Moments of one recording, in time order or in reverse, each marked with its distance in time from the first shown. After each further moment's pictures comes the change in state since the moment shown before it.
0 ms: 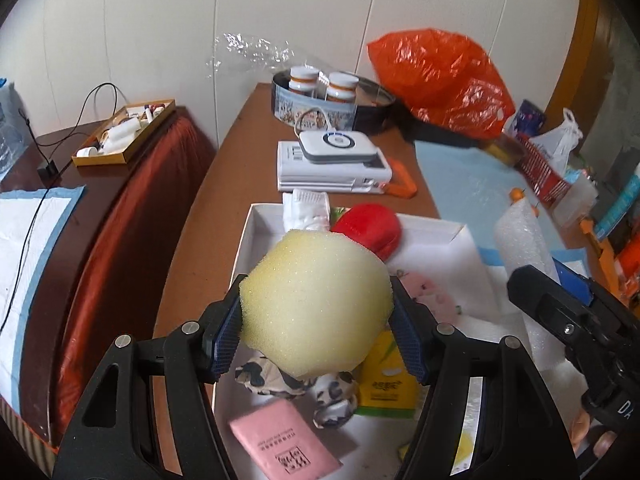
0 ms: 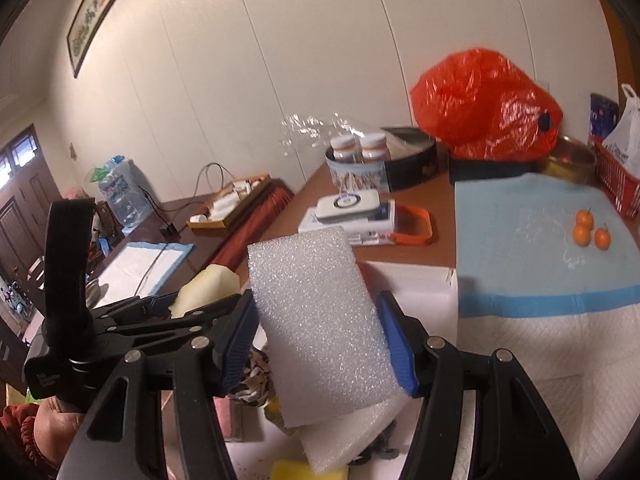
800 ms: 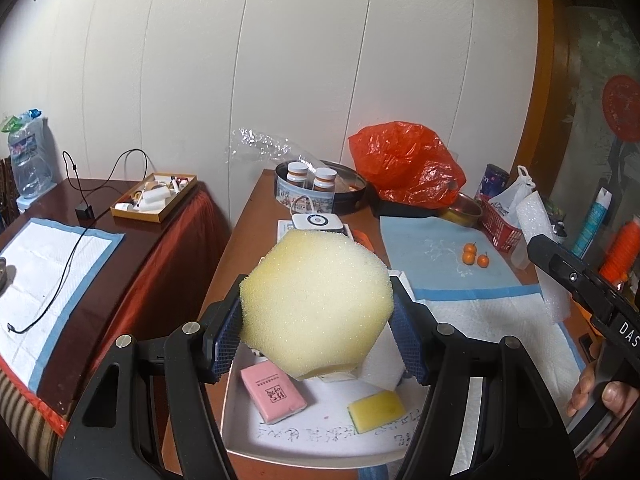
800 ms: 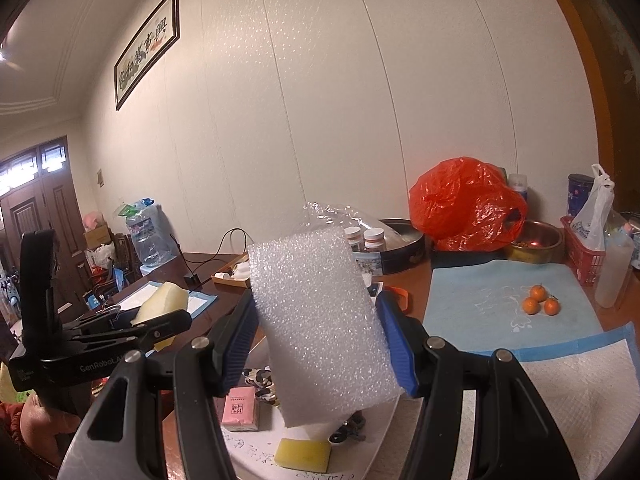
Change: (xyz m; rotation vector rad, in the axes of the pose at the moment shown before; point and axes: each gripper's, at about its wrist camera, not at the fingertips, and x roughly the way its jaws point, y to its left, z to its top) left arm -0.161 -0.024 -0.040 -0.017 -0.300 -0.002; right arm -0.137 0.001 0.001 -0.112 -0.291 0.029
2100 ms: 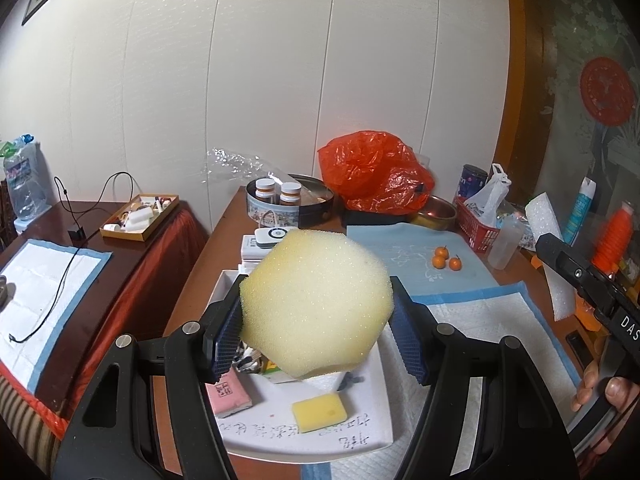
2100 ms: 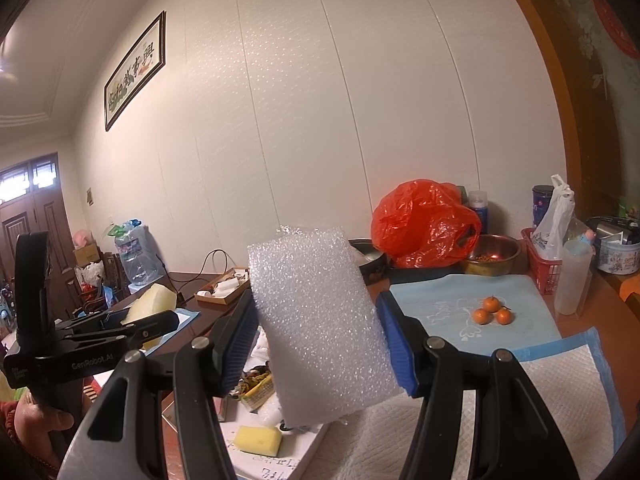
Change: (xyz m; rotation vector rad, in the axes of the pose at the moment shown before) left arm -0.030 -0.076 0.000 0.054 -0.048 -0.014; right arm -0.065 -0.052 0.005 0.019 -0.076 -0.056
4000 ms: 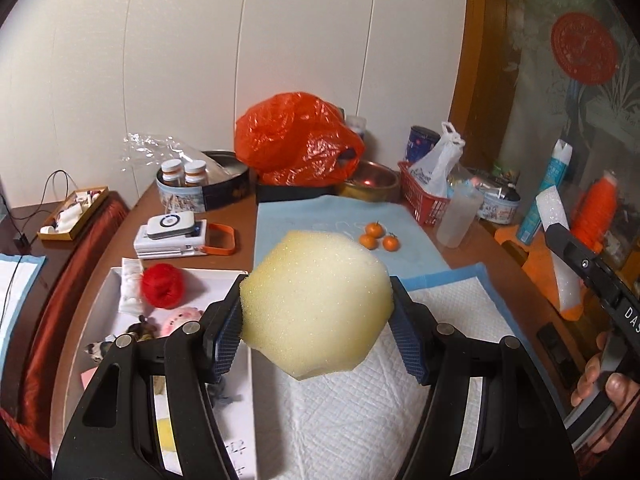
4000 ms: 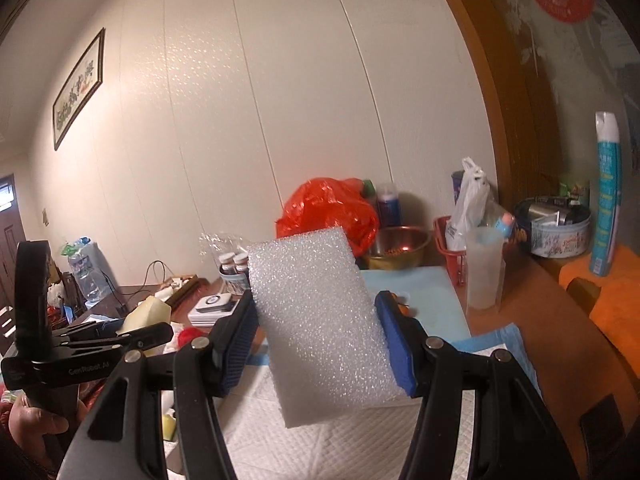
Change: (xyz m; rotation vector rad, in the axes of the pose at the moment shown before) left arm 0.080 -0.143 0.010 0.064 0.103 -0.126; right arm -0.042 -0.140 0.006 0.071 0.005 -0.165
